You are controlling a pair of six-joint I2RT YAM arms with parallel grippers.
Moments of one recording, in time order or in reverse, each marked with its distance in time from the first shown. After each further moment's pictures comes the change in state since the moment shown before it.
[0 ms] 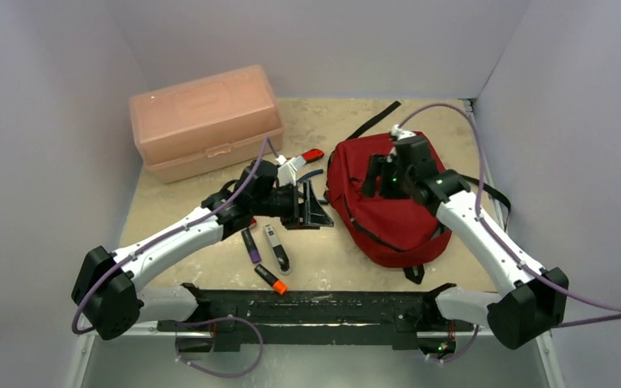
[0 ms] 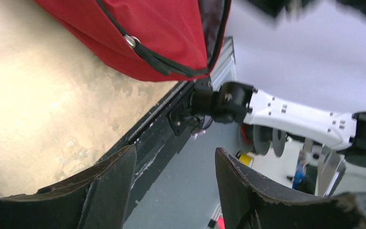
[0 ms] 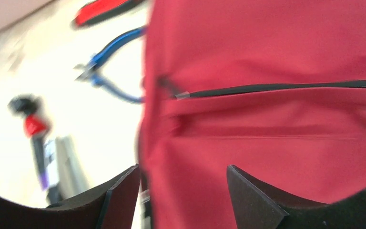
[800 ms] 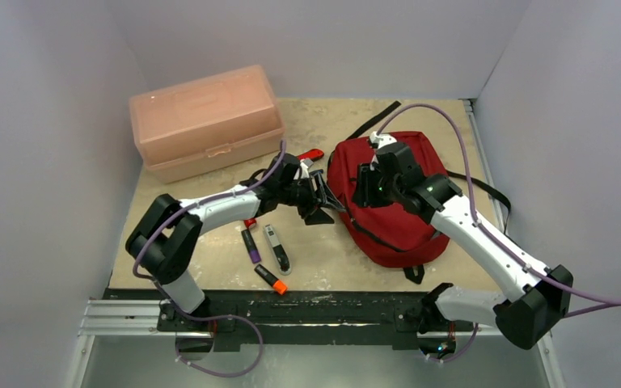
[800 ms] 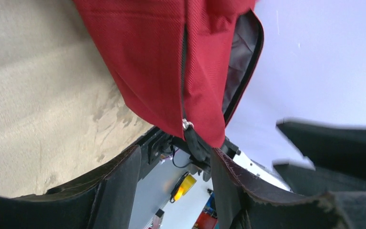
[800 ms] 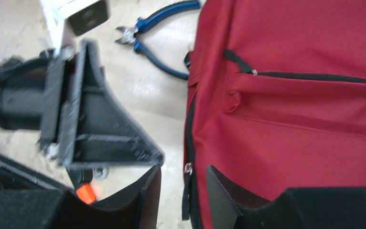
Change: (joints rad) left arm 0.112 0.400 0.075 0.185 0.080 -0.340; right arm 0.276 -0.002 0.048 -0.031 0.051 0.018
